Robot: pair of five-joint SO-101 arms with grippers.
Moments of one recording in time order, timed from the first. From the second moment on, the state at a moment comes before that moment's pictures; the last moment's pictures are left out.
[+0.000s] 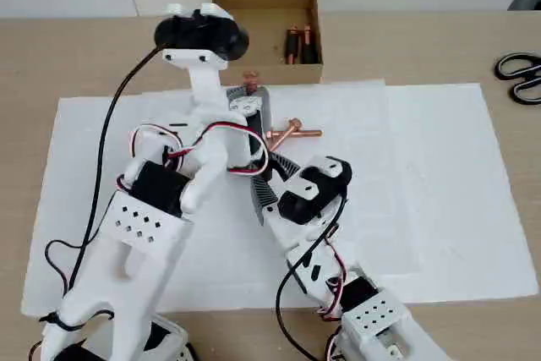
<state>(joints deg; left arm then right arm) 21.9 -29.8 23.7 49.0 23.6 -34.0 -59.5 95.4 -23.1 -6.3</state>
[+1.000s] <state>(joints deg) 22.8 -49.4 45.8 32.2 16.7 -34.0 -59.5 95.4 -23.1 -6.3</state>
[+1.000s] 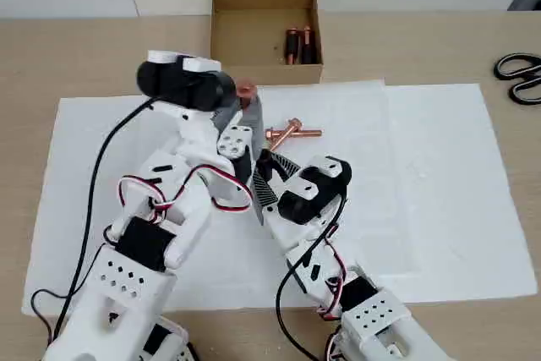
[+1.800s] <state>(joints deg) 25.4 -49.4 49.4 29.9 16.7 -34.0 -59.5 95.4 -23.0 -6.3</state>
